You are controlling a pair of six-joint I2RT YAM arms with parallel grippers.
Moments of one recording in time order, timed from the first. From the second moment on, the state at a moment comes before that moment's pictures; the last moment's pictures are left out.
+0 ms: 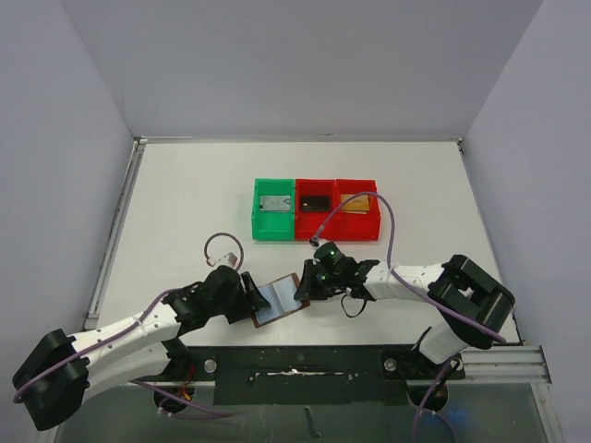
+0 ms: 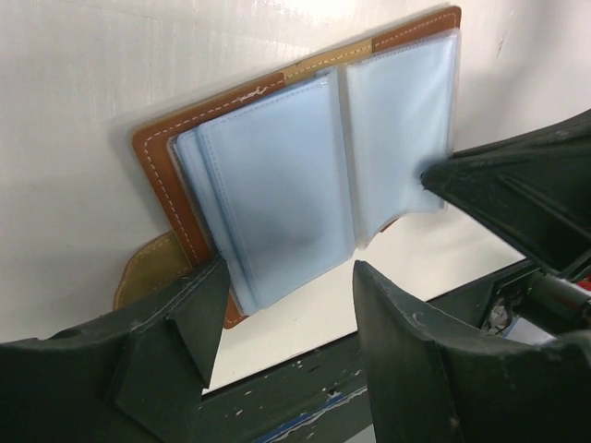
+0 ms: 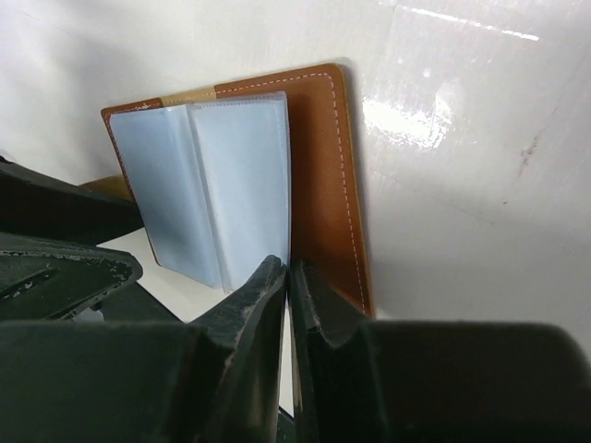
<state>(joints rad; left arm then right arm) -0.83 0.93 0.32 -0.27 0.00 -1.14 0.87 1.53 0.64 0.02 -0.20 0.85</state>
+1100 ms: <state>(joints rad) -0.83 0.95 0.19 0.13 0.03 -1.30 0.89 1.53 0.54 0.19 -0.24 0.96</state>
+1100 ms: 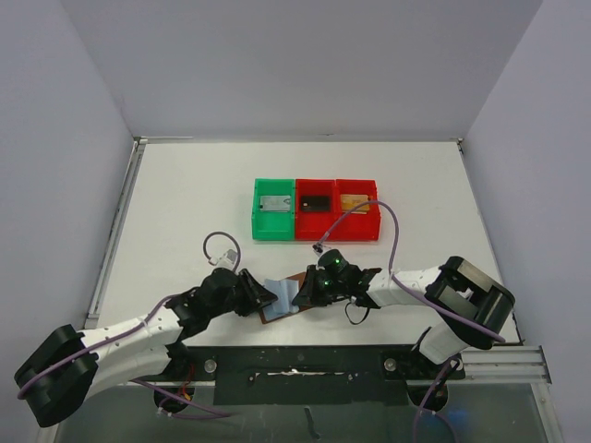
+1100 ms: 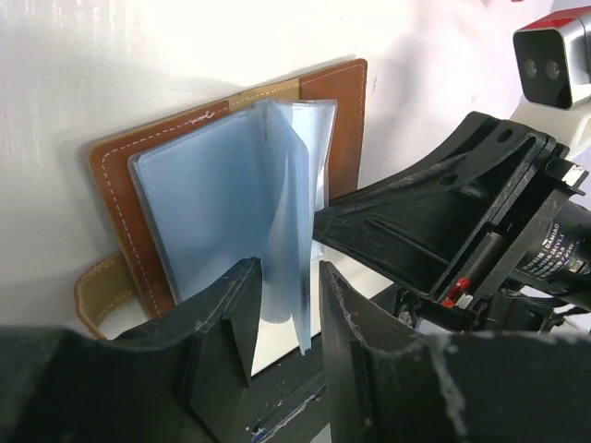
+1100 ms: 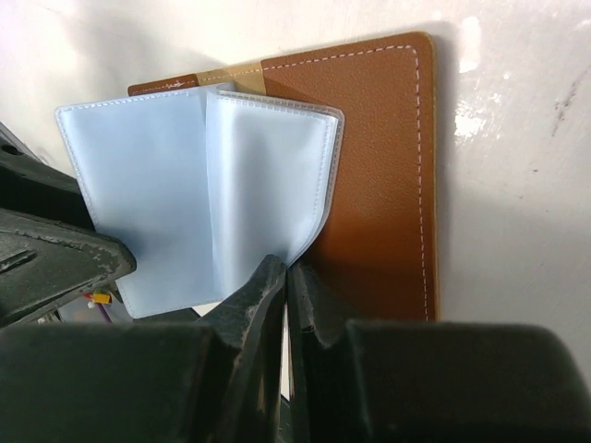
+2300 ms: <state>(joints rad) -0.83 0.98 0.35 -0.21 -0.06 -1.17 0.89 1.51 0.54 0.14 -0.21 0.95</state>
